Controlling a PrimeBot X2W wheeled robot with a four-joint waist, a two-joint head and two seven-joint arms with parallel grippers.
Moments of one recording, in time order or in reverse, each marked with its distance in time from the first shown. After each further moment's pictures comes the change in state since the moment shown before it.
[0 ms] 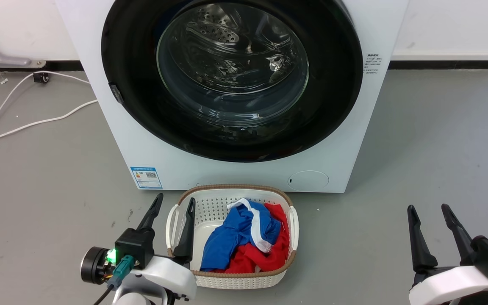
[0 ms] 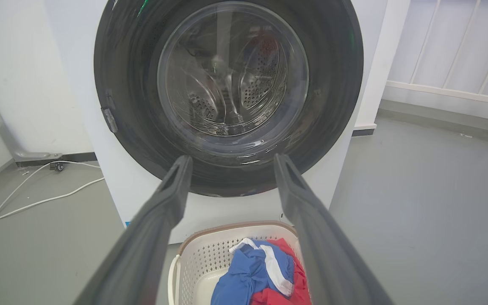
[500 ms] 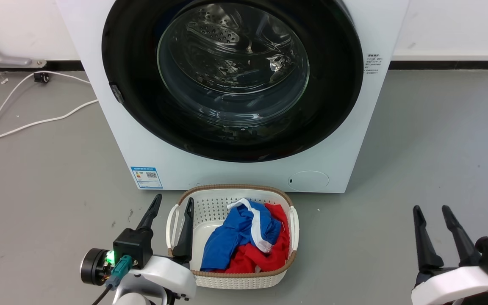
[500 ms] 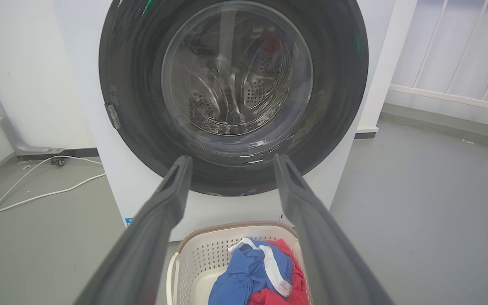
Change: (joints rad) left arm 0.000 -0.009 0.012 0.005 -0.012 0.001 0.000; right arm 0.000 0.000 -0.009 0.010 0.029 0.000 -0.005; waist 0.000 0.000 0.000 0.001
